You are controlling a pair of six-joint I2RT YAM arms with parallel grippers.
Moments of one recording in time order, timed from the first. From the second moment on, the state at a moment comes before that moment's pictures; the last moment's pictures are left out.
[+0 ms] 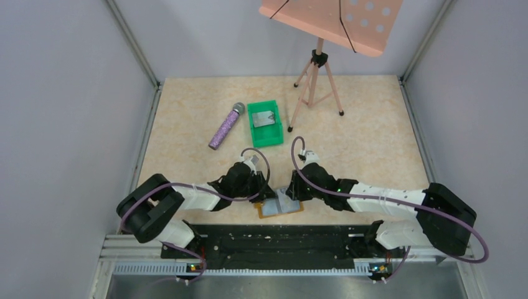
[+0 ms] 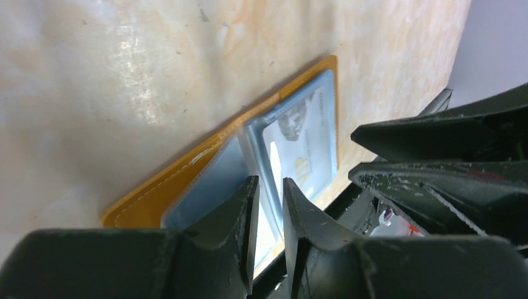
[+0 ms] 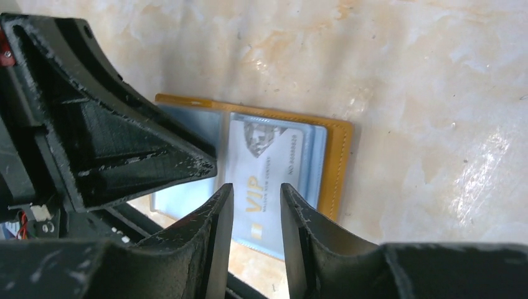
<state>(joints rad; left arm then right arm) -0.77 1.45 0.39 0.41 0.31 -1.01 0.98 1.23 0.54 -0.03 0.14 0.75</state>
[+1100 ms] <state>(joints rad) -0.82 1.45 0.34 0.52 0.21 -1.00 0.95 1.24 0.42 0.04 0.10 0.83</state>
